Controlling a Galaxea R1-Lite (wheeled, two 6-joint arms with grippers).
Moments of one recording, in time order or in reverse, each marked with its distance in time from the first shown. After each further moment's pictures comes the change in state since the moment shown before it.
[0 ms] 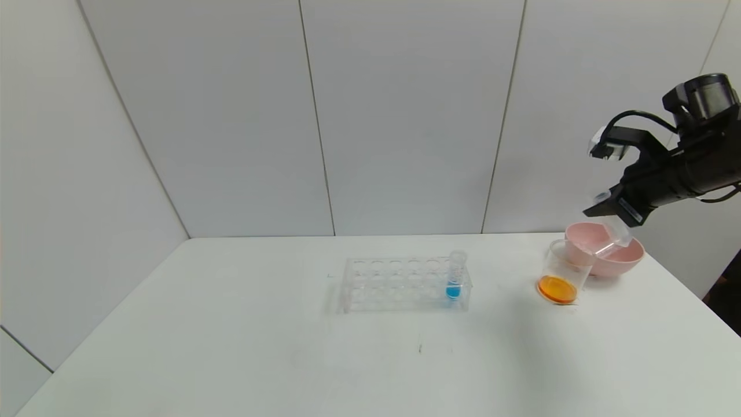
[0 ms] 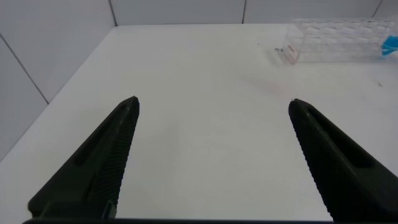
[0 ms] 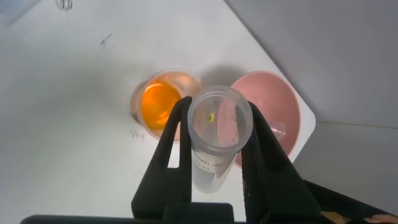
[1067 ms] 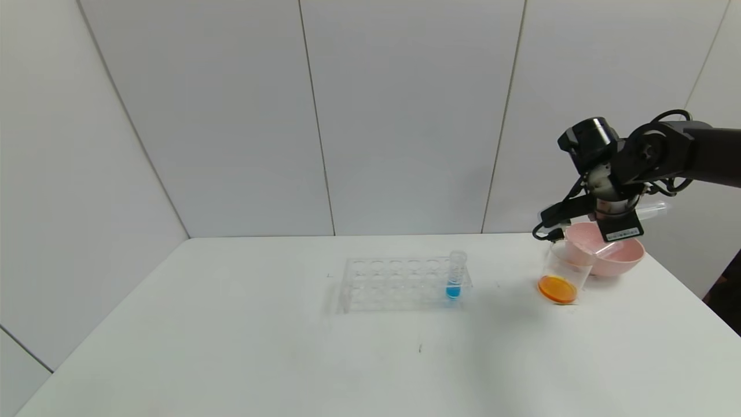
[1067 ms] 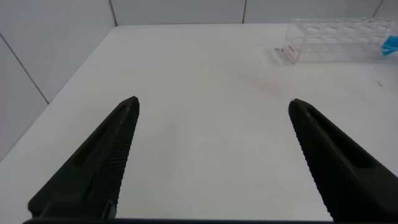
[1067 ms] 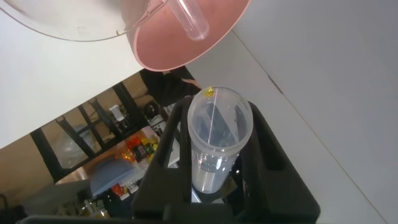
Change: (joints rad) left arm 0.000 0.000 0.000 0.000 0.000 0.000; right arm 0.192 0.229 -0.186 0.124 -0.917 -0.738
